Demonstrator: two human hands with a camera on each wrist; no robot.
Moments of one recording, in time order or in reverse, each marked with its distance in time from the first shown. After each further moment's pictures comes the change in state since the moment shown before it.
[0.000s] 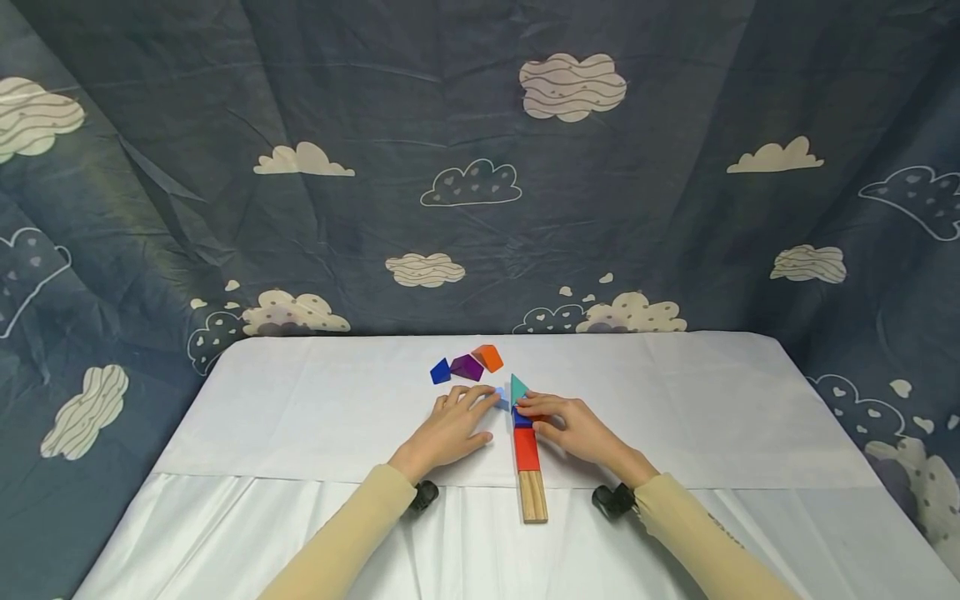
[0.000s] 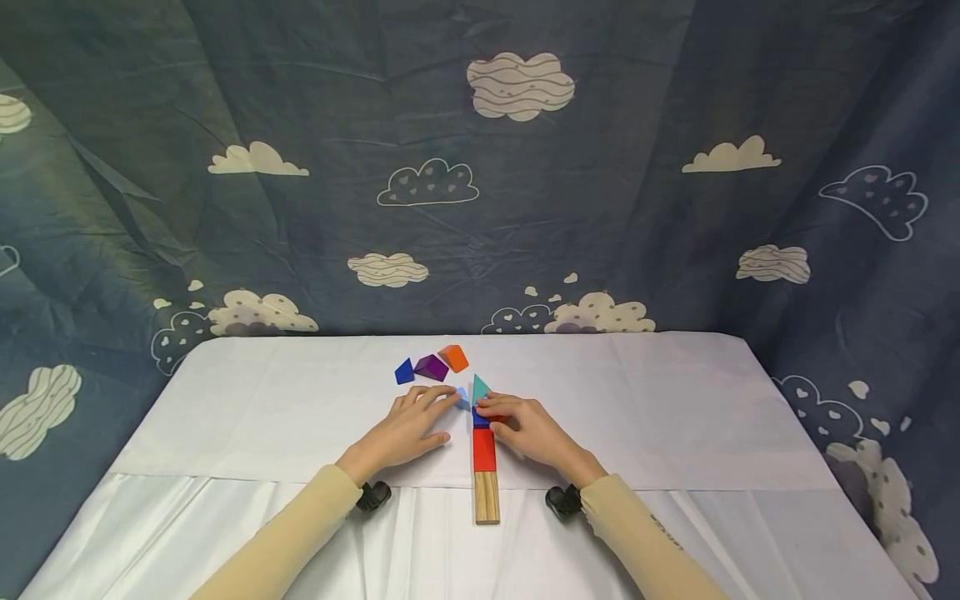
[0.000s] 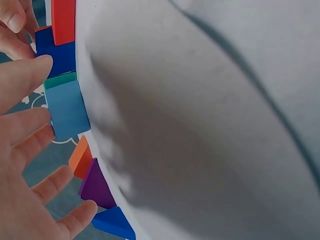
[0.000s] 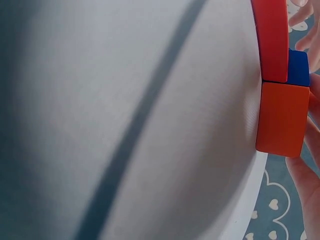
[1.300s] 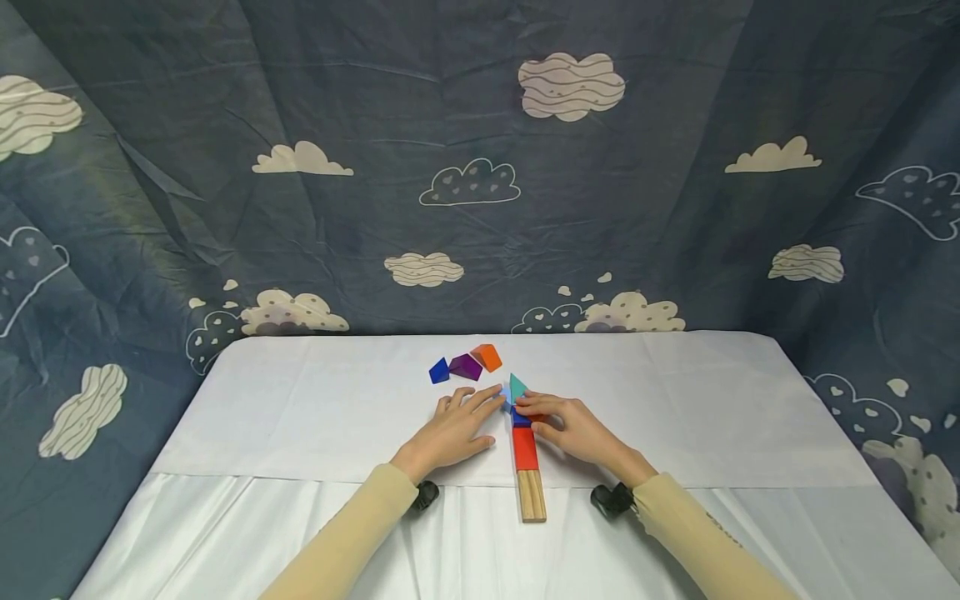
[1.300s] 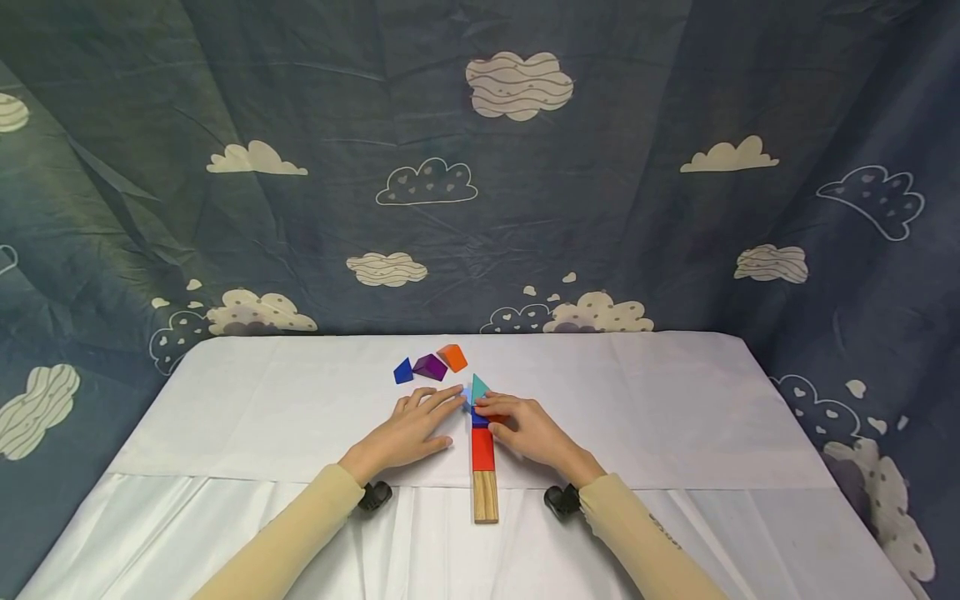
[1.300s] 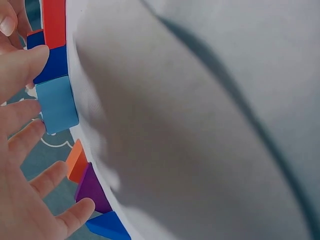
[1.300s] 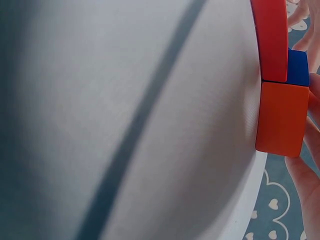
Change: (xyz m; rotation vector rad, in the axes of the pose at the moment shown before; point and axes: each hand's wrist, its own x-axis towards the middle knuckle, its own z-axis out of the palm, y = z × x) left_hand 0.000 0.002 0.004 -0.042 -0.042 0.033; right_hand -0.001 0.000 0.000 -0.001 -0.009 -0.006
